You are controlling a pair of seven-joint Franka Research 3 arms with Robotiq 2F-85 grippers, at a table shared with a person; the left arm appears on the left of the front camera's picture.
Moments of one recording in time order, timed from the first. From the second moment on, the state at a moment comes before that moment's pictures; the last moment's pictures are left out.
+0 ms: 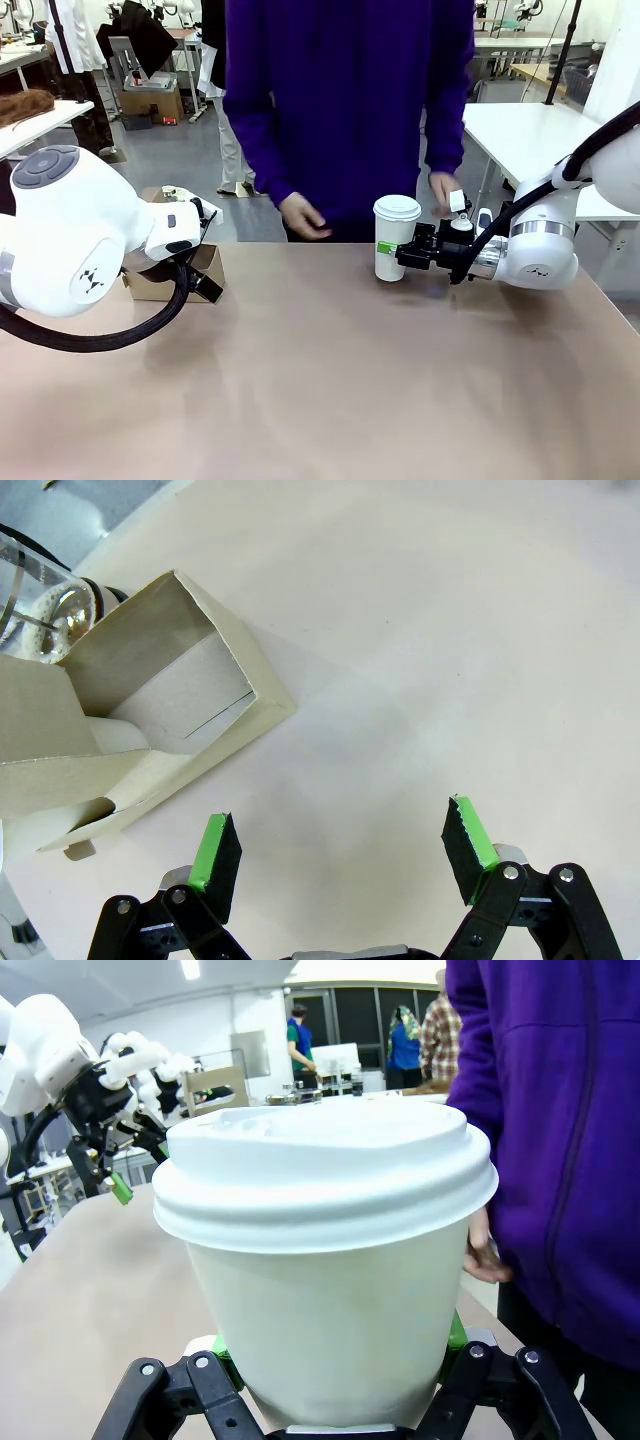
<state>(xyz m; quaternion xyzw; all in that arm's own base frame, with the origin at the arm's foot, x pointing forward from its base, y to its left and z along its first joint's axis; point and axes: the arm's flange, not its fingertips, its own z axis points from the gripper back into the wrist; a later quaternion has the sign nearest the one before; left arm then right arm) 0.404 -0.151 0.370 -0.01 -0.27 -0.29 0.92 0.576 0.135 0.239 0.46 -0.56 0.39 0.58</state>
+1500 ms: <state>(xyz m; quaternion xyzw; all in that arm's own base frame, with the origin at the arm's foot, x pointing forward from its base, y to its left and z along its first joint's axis) 0.404 -0.151 0.370 -0.01 -0.27 -0.29 0.92 0.562 0.145 0.344 0.45 -0.56 0.41 0.56</state>
